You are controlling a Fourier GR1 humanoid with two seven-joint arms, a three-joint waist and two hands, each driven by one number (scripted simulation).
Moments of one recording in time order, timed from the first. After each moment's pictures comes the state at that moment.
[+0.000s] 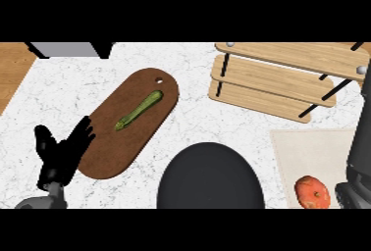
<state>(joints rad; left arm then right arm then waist) -0.03 0.20 0.06 -1.40 0.14 0.01 0.30 -1.11 -0.23 -0.18 -1.59 0.85 0.40 0.92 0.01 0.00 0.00</state>
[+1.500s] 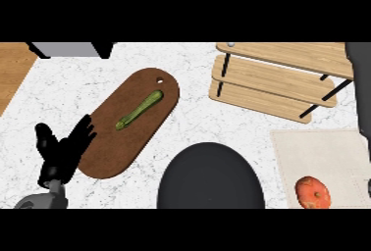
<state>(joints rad) -0.05 0.19 0.09 -1.37 0.12 -0.02 0.29 -1.14 -0.37 -0.18 -1.07 0.87 0.15 0.55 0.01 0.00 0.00</state>
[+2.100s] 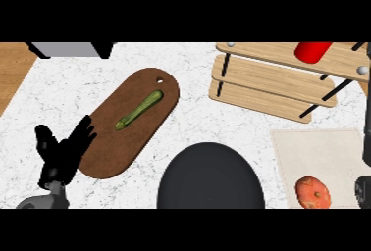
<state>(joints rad) -0.04 0.18 0.09 -1.39 0.12 -0.02 0.29 -1.14 -0.32 -0.37 -1.12 0.73 -0.06 0.60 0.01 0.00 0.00</state>
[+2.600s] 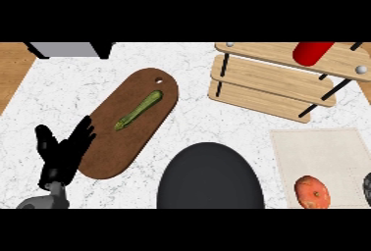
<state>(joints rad) -0.04 0.17 0.09 -1.40 0.11 -0.01 0.30 -1.17 -0.35 -0.49 -1.19 0.63 -0.21 0.63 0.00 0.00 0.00</state>
